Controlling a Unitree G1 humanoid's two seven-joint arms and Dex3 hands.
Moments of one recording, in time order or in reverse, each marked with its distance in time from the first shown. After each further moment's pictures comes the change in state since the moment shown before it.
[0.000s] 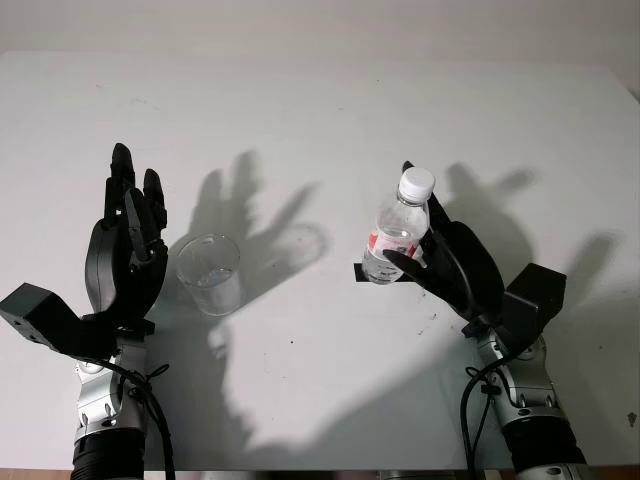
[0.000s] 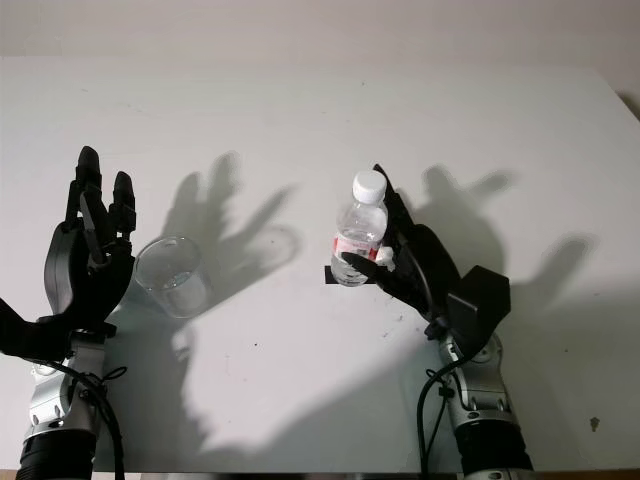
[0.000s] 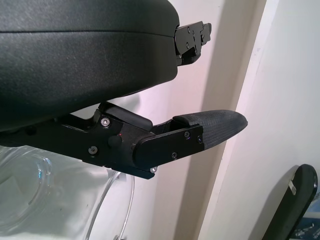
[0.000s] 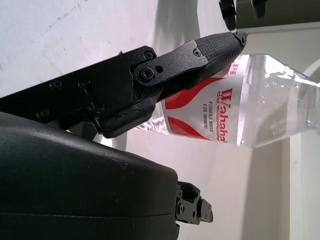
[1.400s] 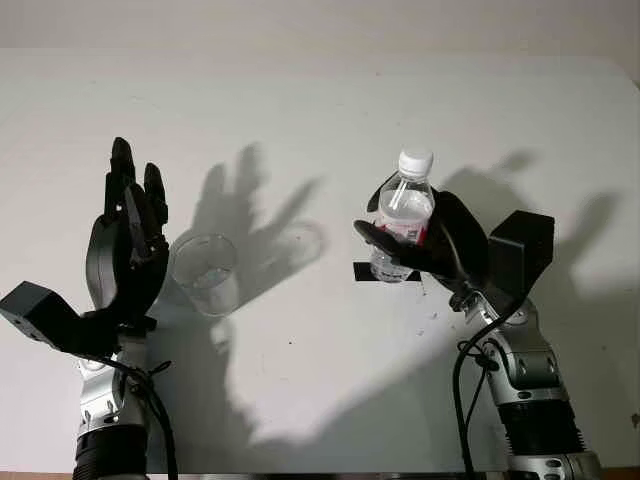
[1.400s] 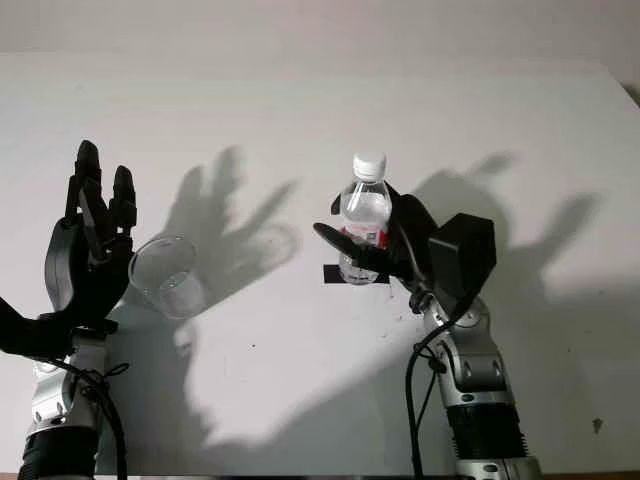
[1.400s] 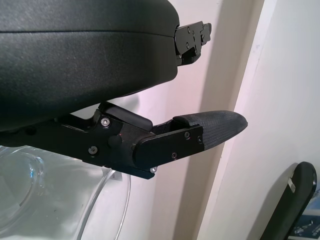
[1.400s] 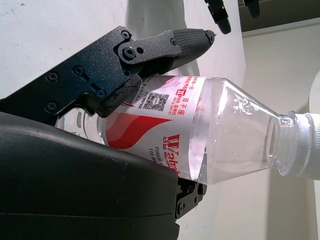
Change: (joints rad) left arm -0.011 -0.006 0.000 -0.005 -0.003 -0.006 -0.003; right arm -0.037 0.004 0.065 -0.325 -0.021 0.450 -0.084
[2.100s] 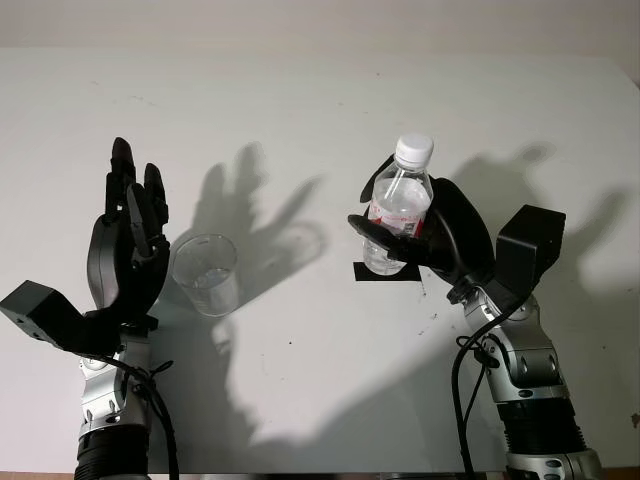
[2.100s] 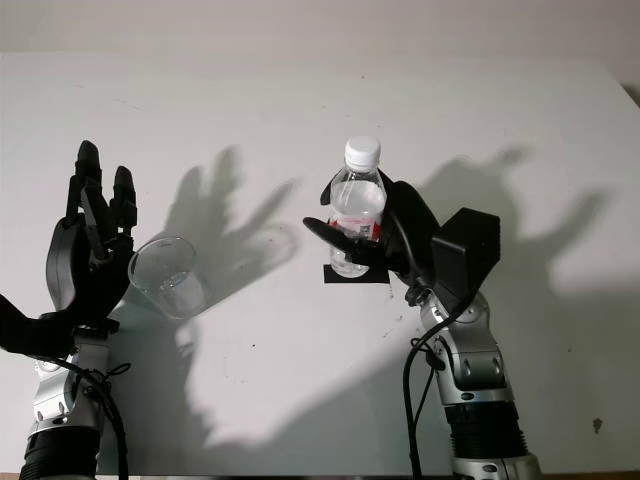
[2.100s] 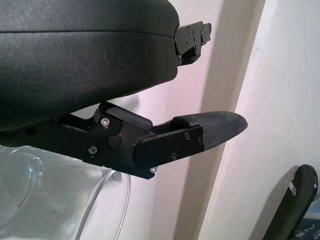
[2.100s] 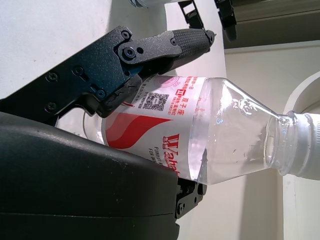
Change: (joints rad) left arm -0.001 -0.004 -0.004 -0.003 0.005 -0.005 0.017; right arm -0.008 0.002 0.017 -0.074 0.020 -0.006 0.019
